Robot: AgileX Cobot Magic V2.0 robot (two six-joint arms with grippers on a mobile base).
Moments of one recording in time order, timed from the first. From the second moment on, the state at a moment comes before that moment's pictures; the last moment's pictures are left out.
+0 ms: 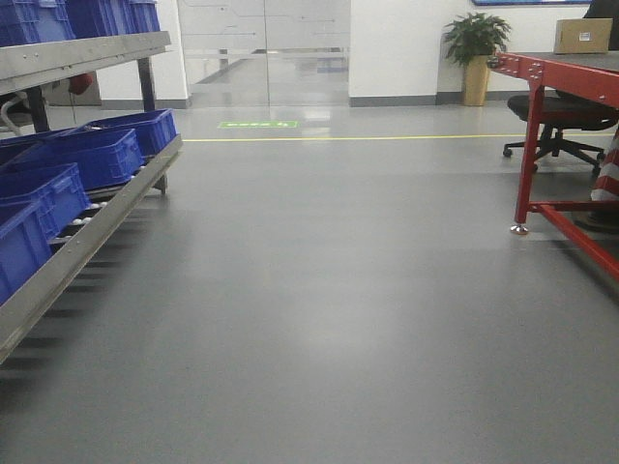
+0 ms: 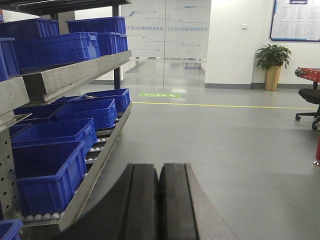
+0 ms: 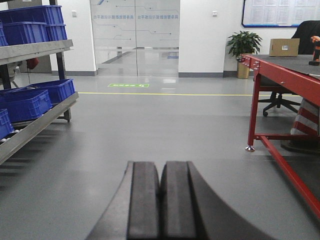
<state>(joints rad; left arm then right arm) 0.07 0.00 0.00 0.02 -0.01 0.00 -0.06 0.00 0.00 0.11 0.04 -0.04</state>
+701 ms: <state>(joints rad) 0.07 0.00 0.00 0.02 -0.01 0.00 -0.06 0.00 0.00 0.11 0.04 -0.04</state>
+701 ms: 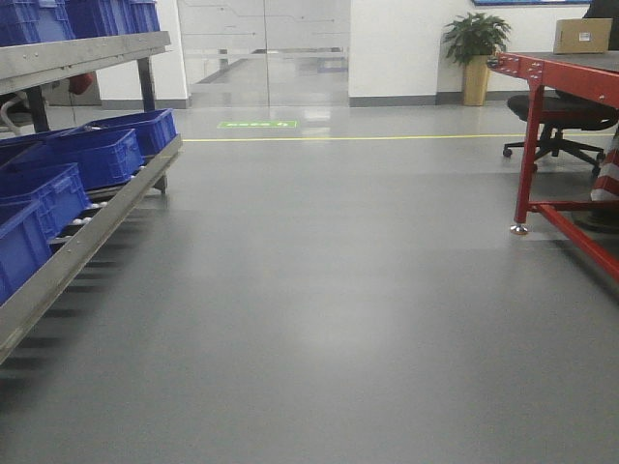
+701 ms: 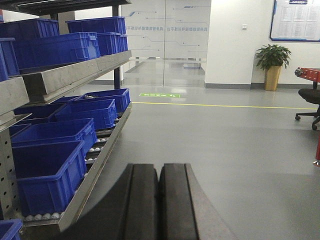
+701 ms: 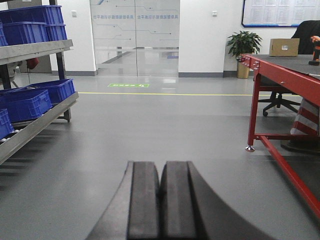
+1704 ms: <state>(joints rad) 0.07 0.00 0.00 0.02 -0.01 0.00 -0.06 0.00 0.00 0.11 0.04 -0.04</state>
